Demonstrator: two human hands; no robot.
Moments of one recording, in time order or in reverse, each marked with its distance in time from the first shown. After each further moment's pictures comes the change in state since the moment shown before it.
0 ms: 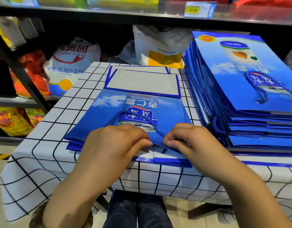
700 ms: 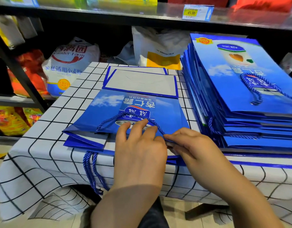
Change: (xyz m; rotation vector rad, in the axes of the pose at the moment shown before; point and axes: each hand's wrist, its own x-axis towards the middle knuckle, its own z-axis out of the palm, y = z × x) left_hand 0.006 0.054 0.039 0.290 0.092 -0.131; right_hand -0.019 -0.003 0.007 -0.036 0.097 0.021
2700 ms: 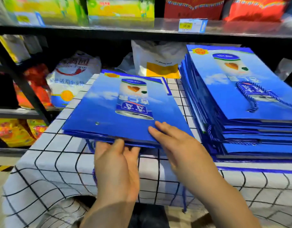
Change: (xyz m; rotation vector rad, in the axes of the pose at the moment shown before) left_hand 0.006 -0.013 -0.009 -1.856 0.492 -0.904; right_hand 0.018 -0.009 0.019 -0.388 0.311 -0.194
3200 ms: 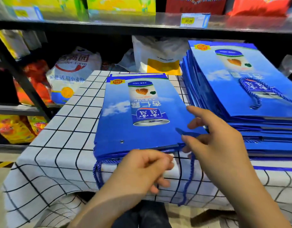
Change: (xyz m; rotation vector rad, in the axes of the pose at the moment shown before) left_hand -0.012 0.013 -0.008 0.918 -0.647 -0.409; right_hand -0.001 -0.002 -0.048 0.424 0.029 0.516
